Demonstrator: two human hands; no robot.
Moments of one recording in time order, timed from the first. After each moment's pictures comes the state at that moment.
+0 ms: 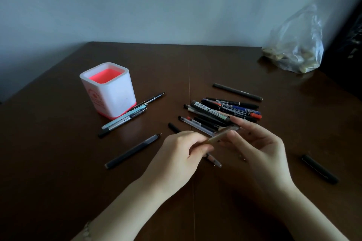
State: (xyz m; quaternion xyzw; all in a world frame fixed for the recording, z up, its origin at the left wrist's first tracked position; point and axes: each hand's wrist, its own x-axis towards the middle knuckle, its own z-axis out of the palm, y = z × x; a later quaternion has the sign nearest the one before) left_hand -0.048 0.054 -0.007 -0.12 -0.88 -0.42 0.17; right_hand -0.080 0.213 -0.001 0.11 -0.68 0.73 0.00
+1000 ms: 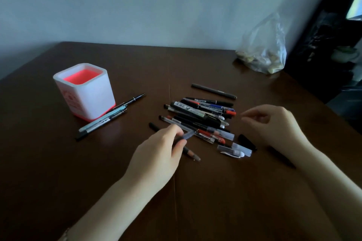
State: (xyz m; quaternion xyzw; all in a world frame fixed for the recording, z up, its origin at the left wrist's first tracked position) left_hand -0.043 0.057 -0.004 -0.06 -0.94 -0.30 0.15; right_hand -0.126 0.285 0.027 0.10 -0.94 0.31 0.11
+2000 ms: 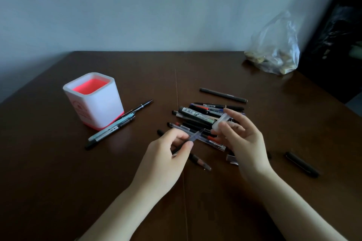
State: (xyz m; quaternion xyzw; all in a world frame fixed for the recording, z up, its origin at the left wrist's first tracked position) left_hand -0.053 0.051 -0.012 -0.02 -0.87 -0.47 0.15; right_hand -0.101 0.208 -0.002 0.05 -0.66 0.75 0.02
